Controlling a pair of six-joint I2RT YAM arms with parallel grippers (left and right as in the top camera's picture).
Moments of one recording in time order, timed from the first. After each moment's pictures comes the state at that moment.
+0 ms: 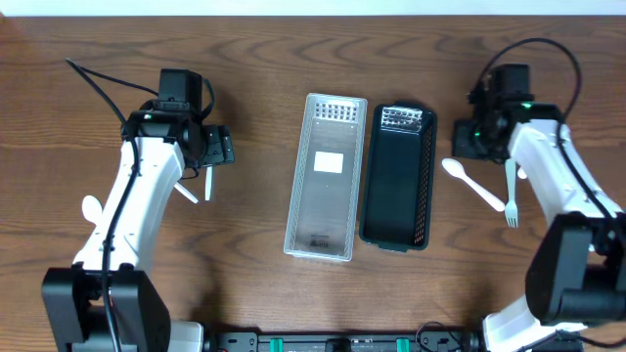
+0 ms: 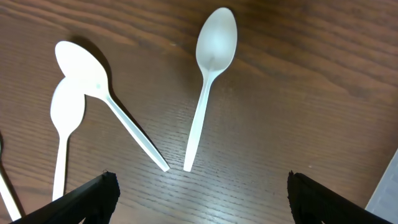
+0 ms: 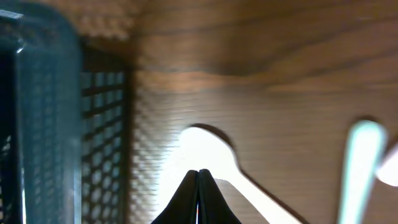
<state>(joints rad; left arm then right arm) -0.05 1.59 1.25 -0.91 -0.11 -0.24 -0.01 1.77 1.26 -0.77 -0.06 0.09</state>
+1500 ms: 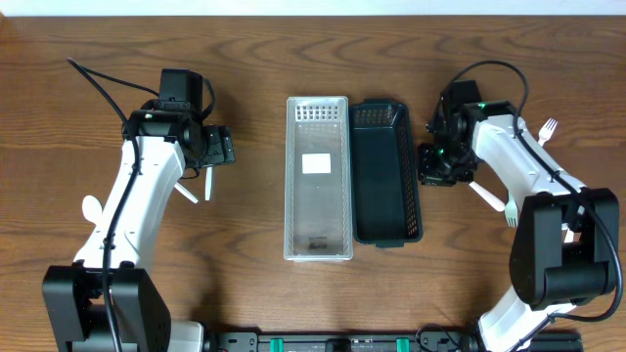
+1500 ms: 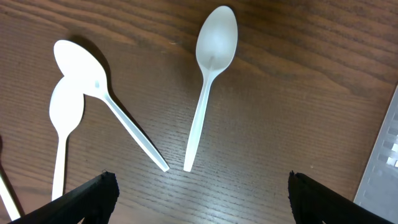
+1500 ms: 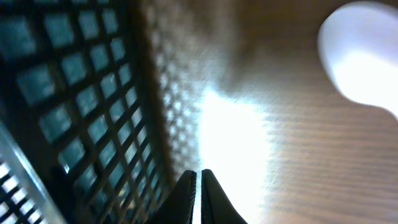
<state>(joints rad) -0.05 1.60 1.25 -0.91 -0.11 -0.24 0.13 1.85 1.26 -0.99 -0.21 0.23</state>
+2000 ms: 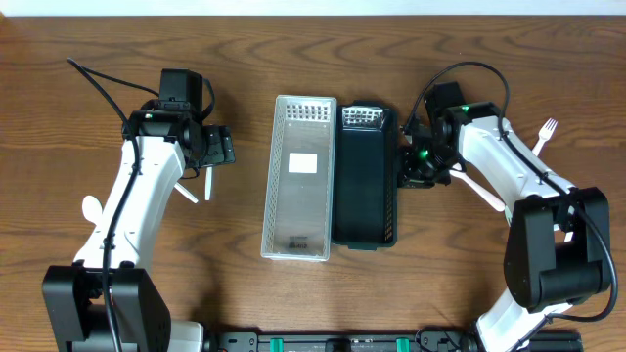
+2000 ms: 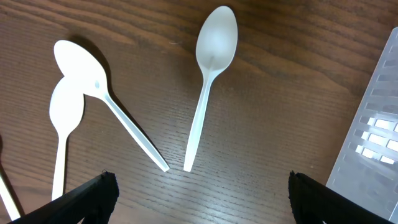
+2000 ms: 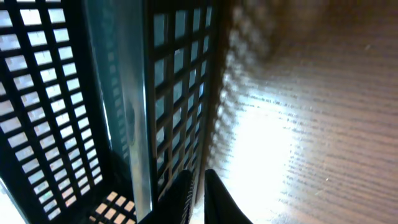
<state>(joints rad) -0.05 1.60 1.25 -0.91 -0.11 -0.24 0.19 1.85 1.26 -0.95 -0.40 0.19</state>
